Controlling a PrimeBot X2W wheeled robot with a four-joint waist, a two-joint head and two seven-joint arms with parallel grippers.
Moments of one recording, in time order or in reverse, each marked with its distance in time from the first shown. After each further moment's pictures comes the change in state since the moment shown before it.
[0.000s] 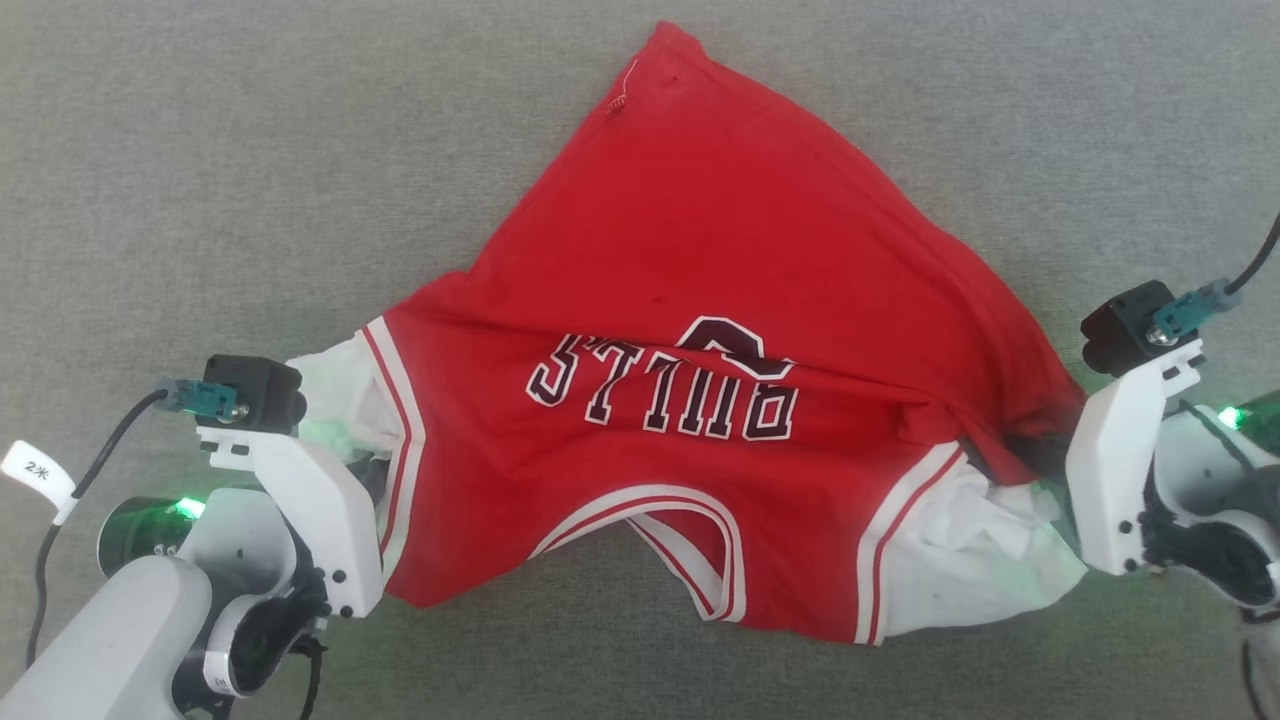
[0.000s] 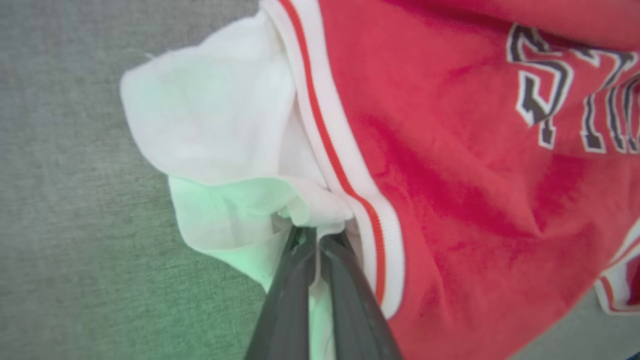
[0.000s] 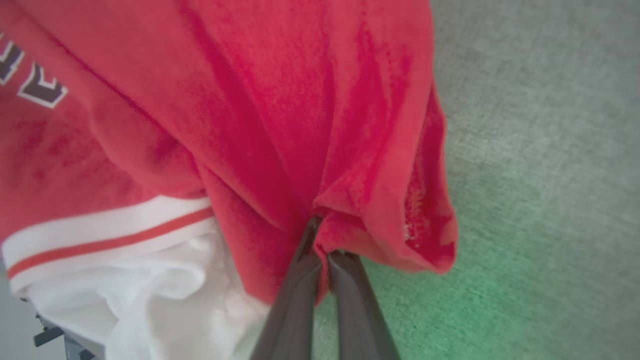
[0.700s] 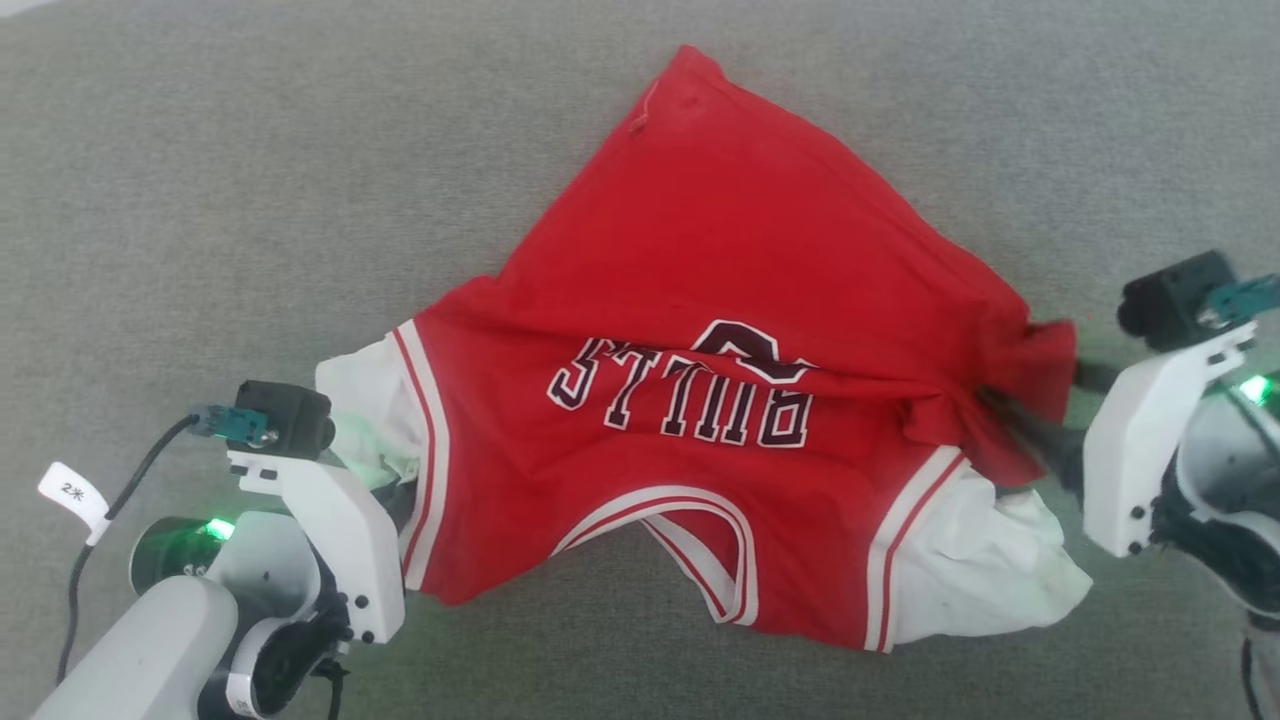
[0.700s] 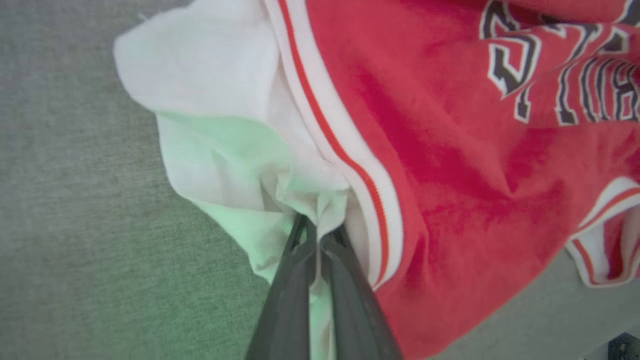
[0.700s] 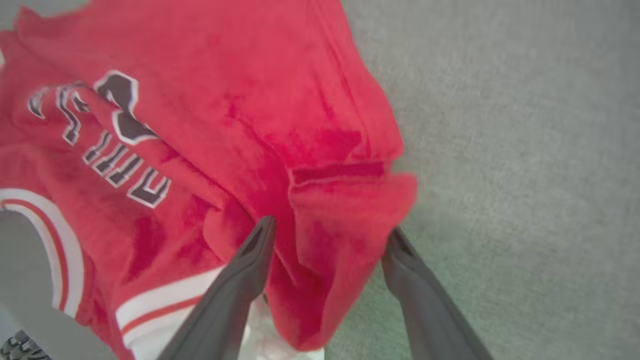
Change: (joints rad) left arm 0.021 -0.019 -0.026 0.018 0.000 -0.009 -0.020; right arm 0.045 0.080 -0.117 -0.122 -0.089 0.000 -0.111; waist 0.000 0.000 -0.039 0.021
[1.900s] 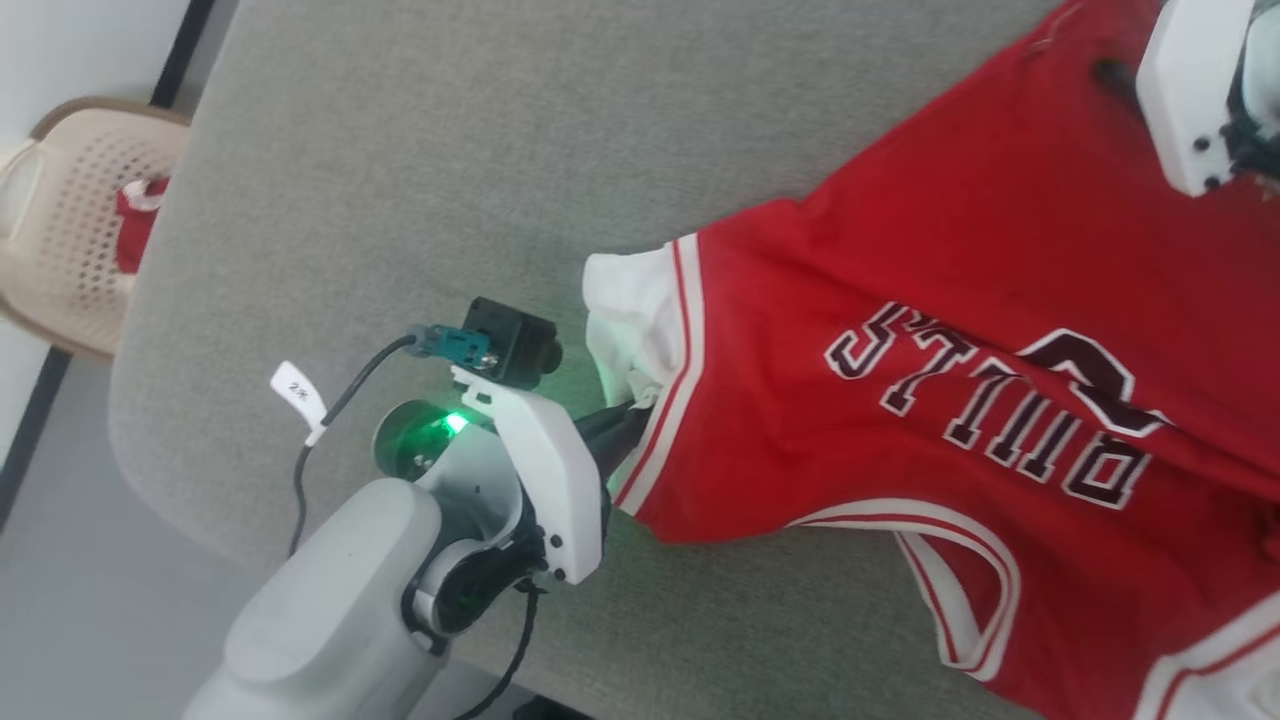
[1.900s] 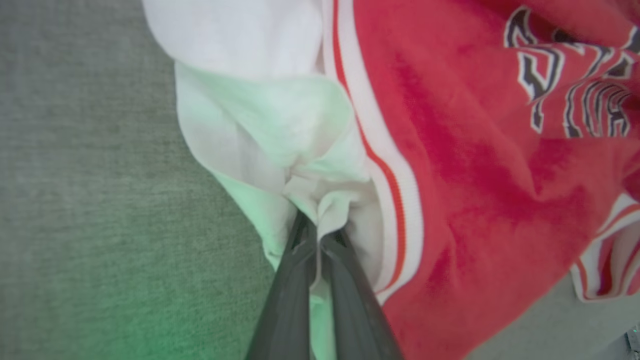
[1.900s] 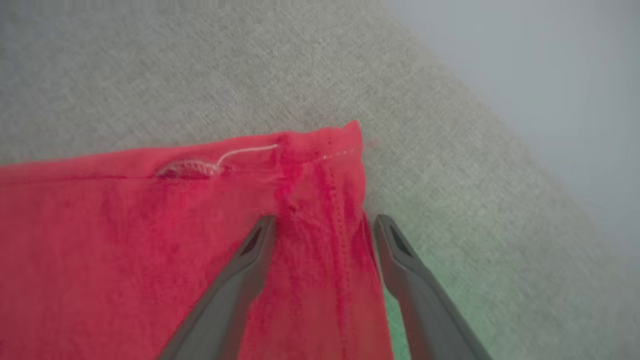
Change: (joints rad) left arm -0.230 -0.279 -0.146 0.193 0.003 -0.188 -0.086; right arm -0.877 -0.137 0.589 0.698 0.016 0.000 -0.128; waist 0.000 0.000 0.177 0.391
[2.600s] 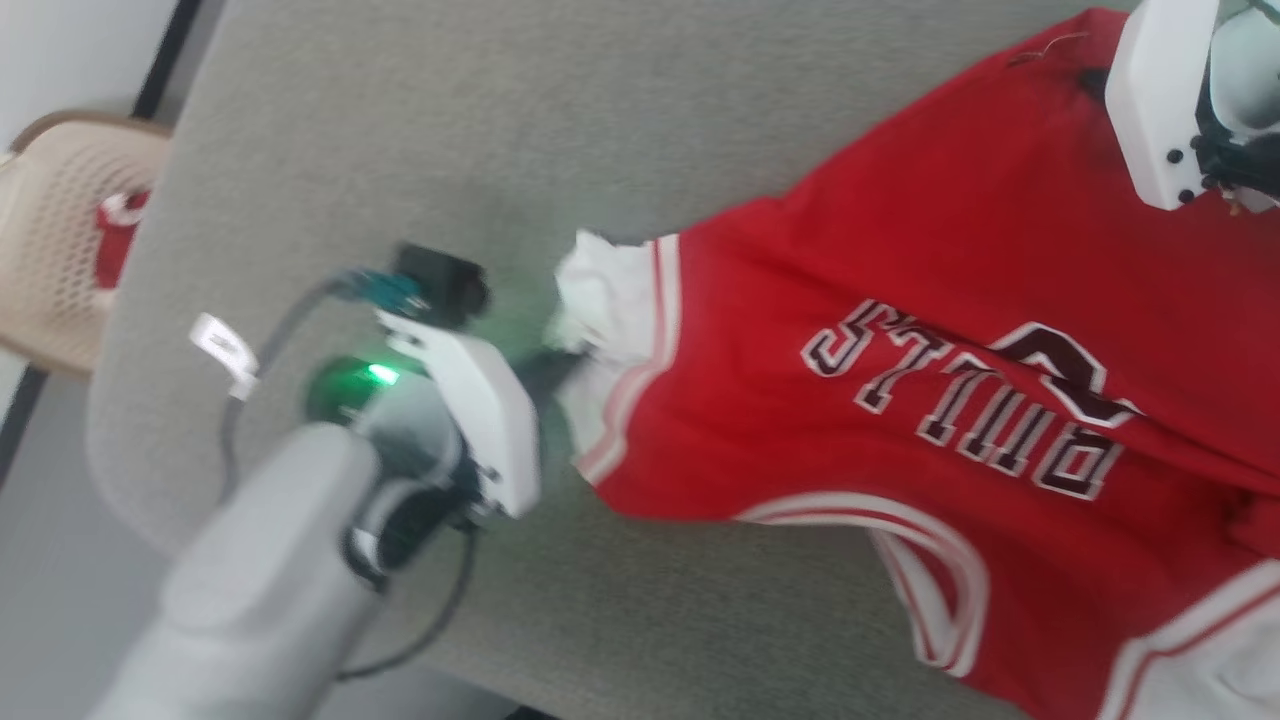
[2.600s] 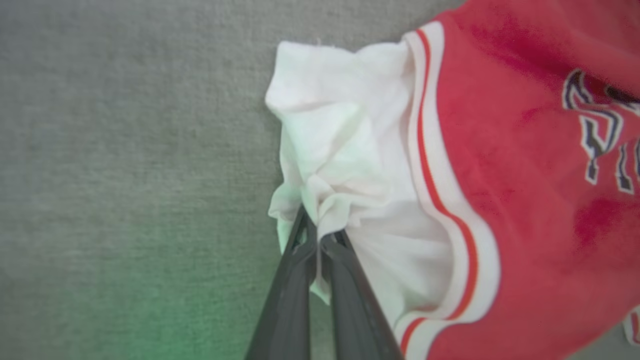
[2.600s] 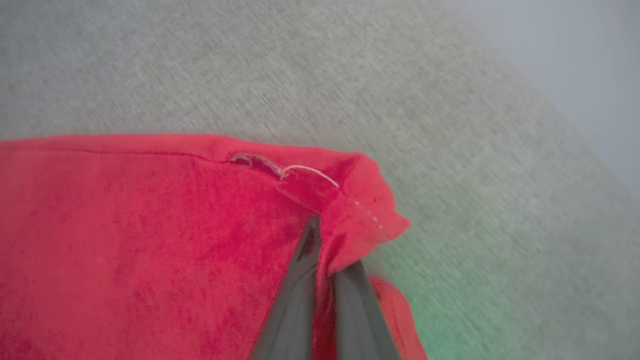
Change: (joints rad) left arm -0.077 0.029 0.038 0.104 -0.010 -0.026 -0.028; right arm -0.110 -0.034 0.276 0.031 0.295 0.000 -0.027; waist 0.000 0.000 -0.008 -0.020
